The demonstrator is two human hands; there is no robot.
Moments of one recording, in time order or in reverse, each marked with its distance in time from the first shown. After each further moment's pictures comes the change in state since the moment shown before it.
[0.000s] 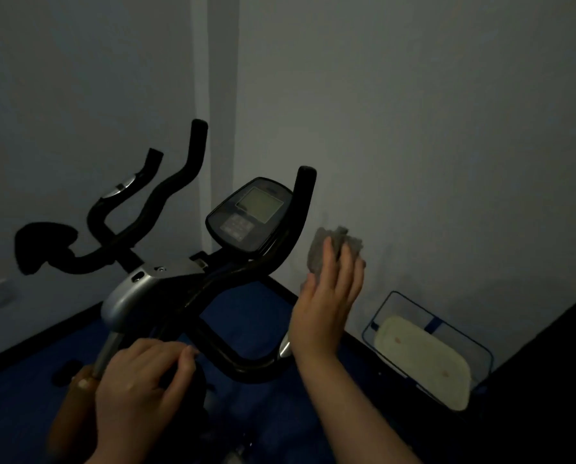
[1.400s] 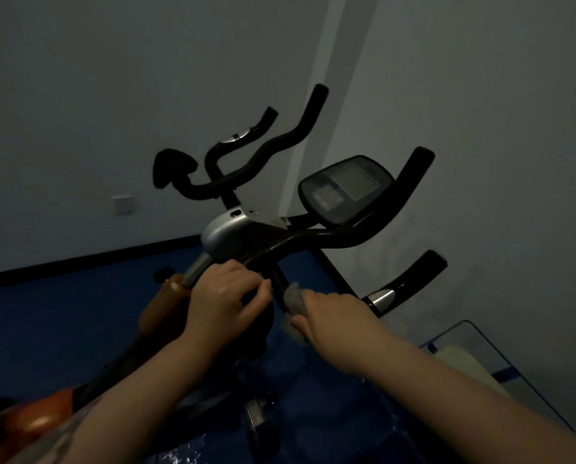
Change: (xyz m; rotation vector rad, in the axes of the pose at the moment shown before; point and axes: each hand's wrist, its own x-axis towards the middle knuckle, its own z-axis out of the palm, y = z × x) left_hand -0.003 0.004 0.001 0.033 0.014 -0.094; right_hand -0.021 -0.031 -0.036 -0.433 -1.216 -0.944
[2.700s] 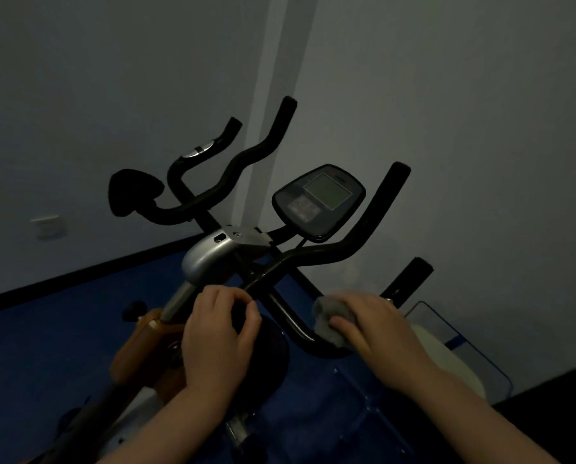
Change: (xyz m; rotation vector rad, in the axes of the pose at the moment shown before) left_hand -0.003 -0.010 -0.006 -0.232 -0.001 -0.355; right_hand -0.023 0.016 -0.002 0.394 0.353 0.307
